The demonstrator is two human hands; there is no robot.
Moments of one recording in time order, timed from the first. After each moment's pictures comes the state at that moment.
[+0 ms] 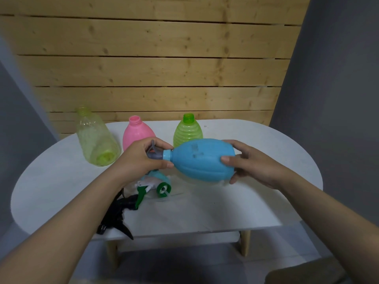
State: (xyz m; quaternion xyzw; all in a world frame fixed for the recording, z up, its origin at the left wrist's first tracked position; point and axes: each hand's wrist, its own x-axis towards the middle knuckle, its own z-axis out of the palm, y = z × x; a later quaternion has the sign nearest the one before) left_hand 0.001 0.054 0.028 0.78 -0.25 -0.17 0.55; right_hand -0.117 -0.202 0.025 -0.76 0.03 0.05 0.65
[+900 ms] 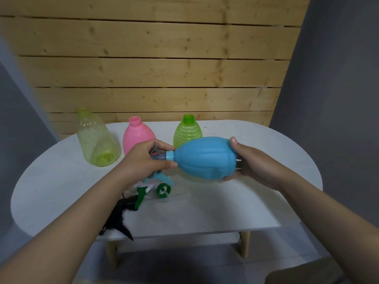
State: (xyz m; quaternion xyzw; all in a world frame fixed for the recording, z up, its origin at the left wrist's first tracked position) left_hand -0.007 0.046 0.029 0.78 -0.22 -0.18 0.55; right_hand -0.116 -0.203 0.025 -0.74 0.07 0.05 0.67
